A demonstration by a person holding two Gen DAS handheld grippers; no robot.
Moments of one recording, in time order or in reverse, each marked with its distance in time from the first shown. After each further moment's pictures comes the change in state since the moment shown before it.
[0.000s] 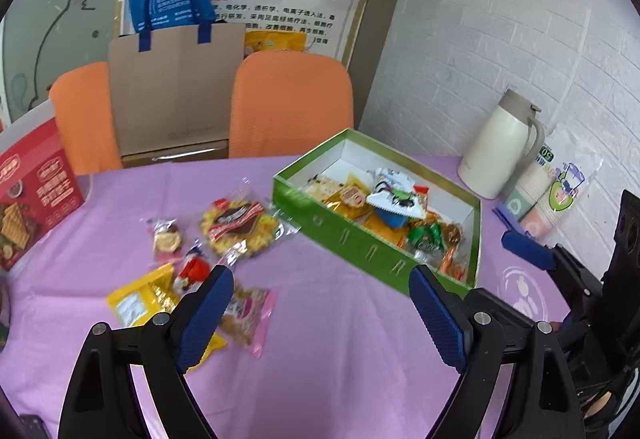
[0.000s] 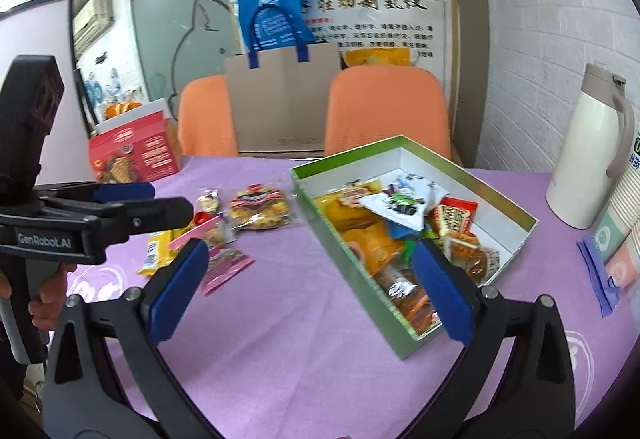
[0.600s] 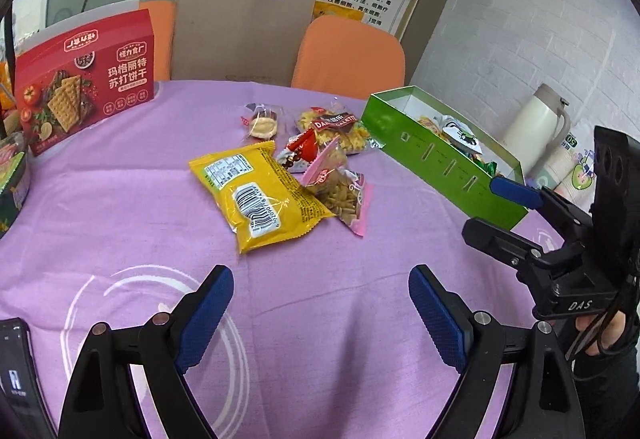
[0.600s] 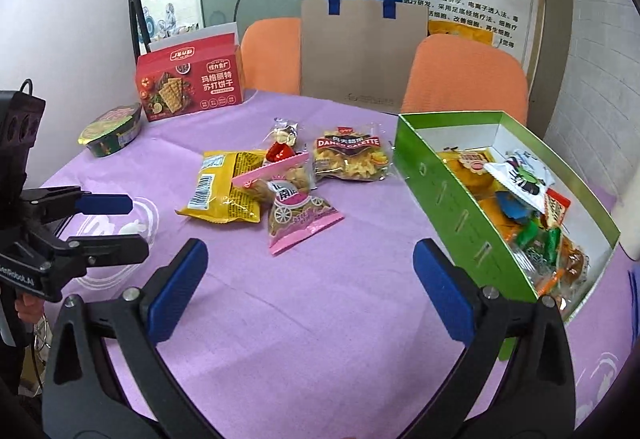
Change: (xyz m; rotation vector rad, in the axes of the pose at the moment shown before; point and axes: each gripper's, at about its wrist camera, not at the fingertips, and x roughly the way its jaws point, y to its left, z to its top) left arm -0.024 0.092 -0.106 -0.122 0.028 0.025; right arm 0.072 0.079 -0.035 -0.179 0.151 0.146
